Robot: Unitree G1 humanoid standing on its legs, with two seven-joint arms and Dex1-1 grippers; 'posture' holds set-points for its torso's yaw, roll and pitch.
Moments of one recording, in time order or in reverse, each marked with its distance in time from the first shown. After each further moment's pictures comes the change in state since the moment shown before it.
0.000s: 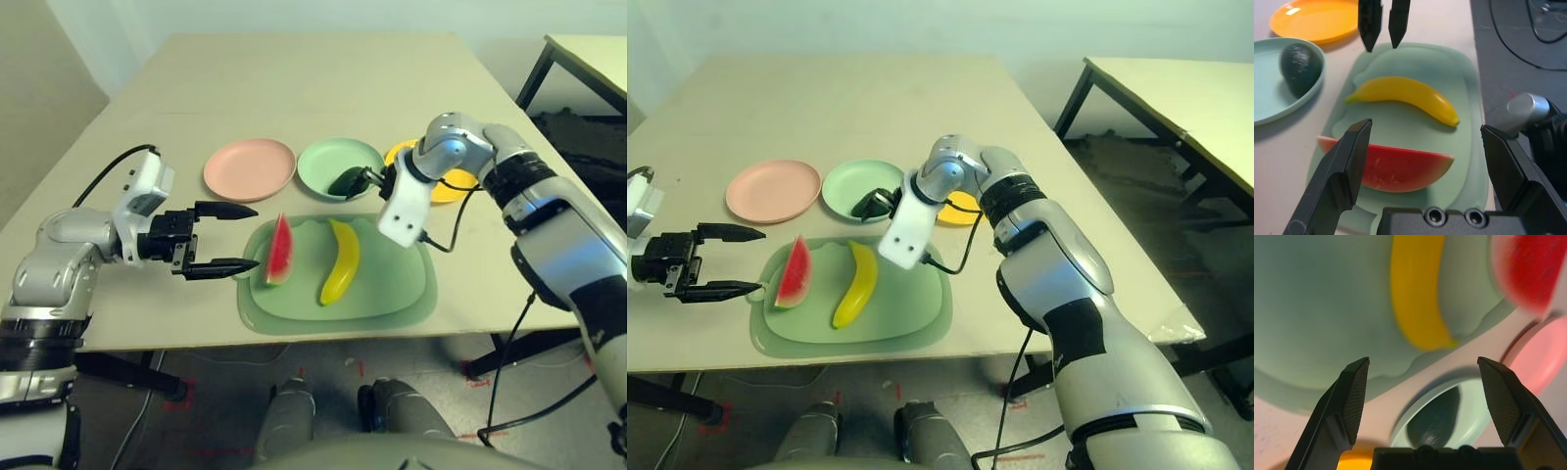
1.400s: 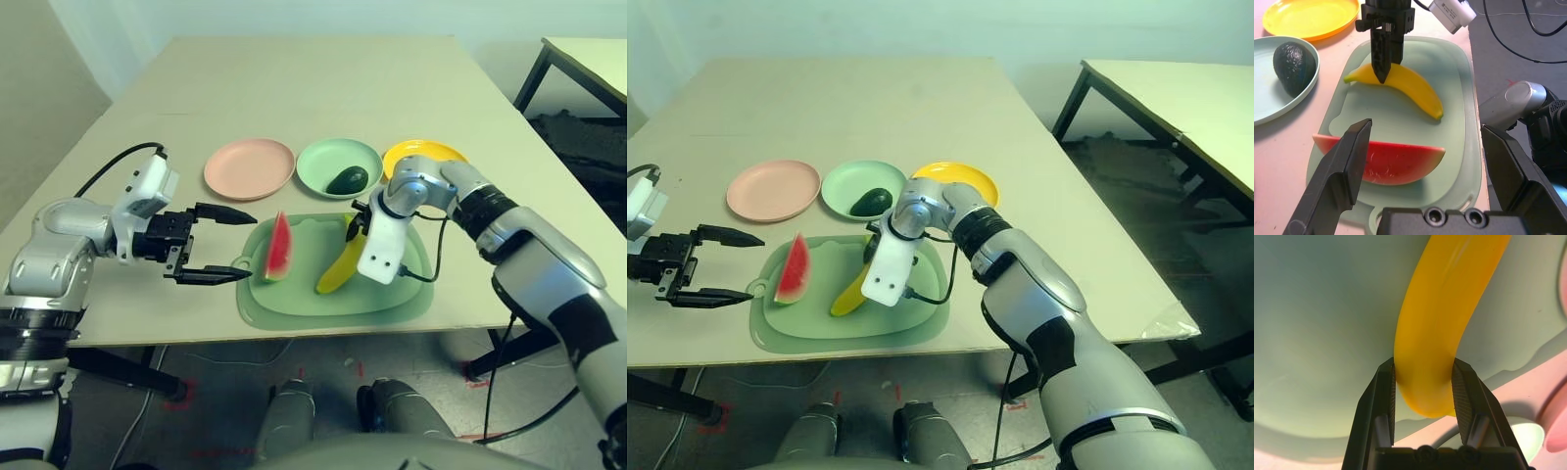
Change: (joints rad) left arm -0.032 0.035 -0.018 0.018 0.002 -0.019 -0.004; right arm 0.016 0.101 0.104 0.161 -0.244 0.086 -0.123
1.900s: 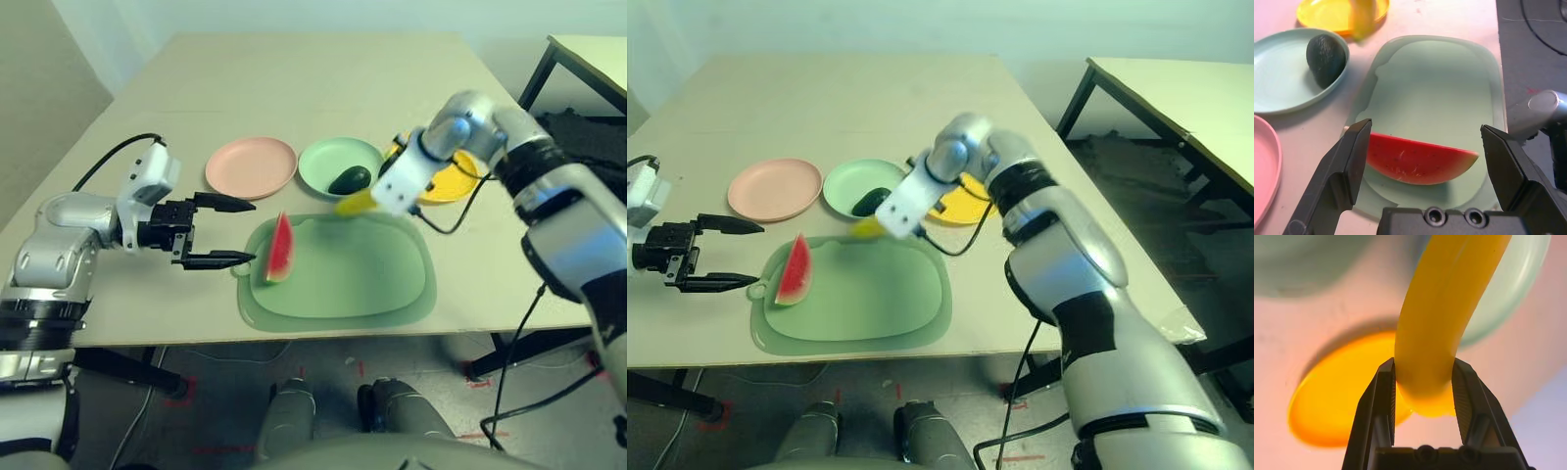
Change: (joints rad) left arm -0.049 -0.026 -0.009 0.037 0.040 0.052 0.082; right arm -0.220 -0.115 -0.078 0.259 -0.067 0.339 -0.190
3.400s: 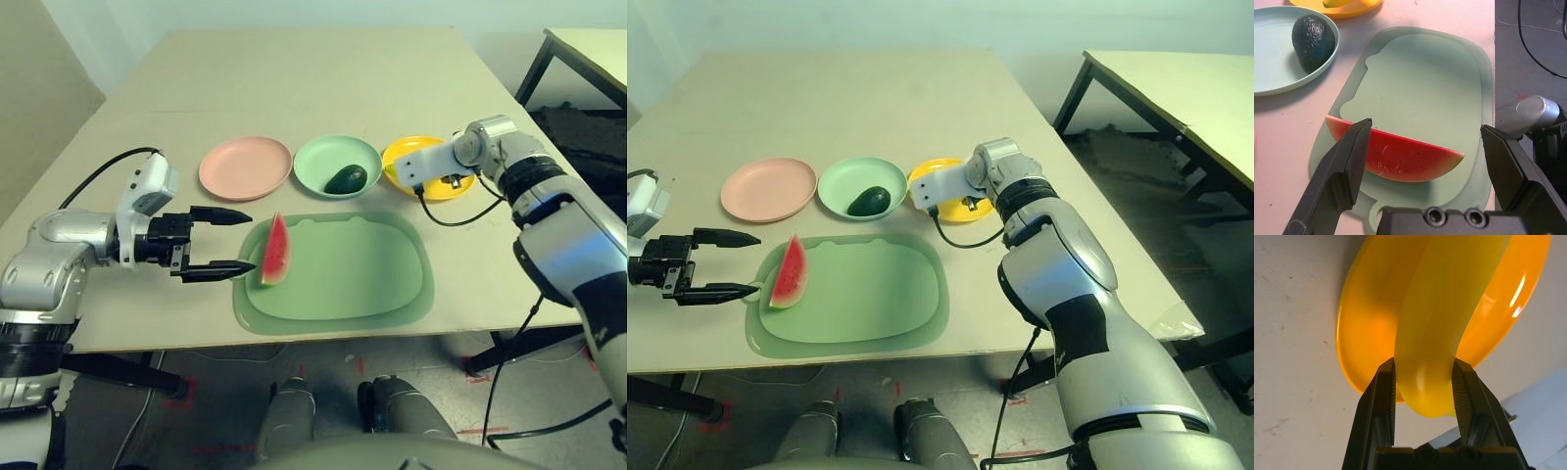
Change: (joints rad) left arm 0.128 0.032 0.061 -0.153 -0.049 0.118 0.035; right arm 0.067 0.051 -0.039 0.150 -0.113 0.454 -0.123
